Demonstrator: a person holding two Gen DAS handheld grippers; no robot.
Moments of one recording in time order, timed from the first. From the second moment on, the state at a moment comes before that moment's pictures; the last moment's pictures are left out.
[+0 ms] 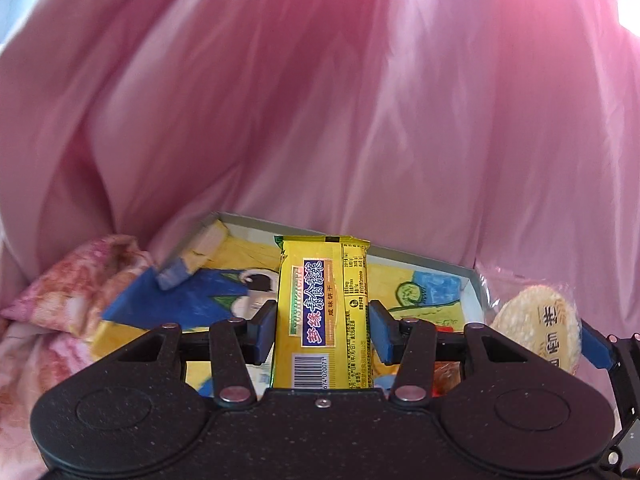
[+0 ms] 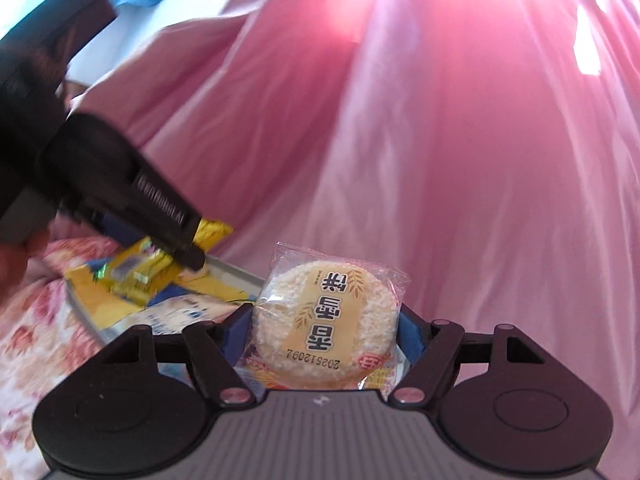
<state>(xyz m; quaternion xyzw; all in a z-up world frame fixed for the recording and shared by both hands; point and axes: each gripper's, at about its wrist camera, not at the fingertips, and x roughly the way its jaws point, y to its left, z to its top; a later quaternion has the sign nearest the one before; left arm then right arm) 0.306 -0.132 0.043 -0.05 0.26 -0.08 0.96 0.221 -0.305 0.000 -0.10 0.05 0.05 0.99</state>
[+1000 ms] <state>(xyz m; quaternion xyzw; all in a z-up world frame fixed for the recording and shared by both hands) 0.353 -0.163 0.001 -0.01 0.31 -0.08 0.95 0.276 -0.347 -0.021 0.06 0.13 0.10 0.98</state>
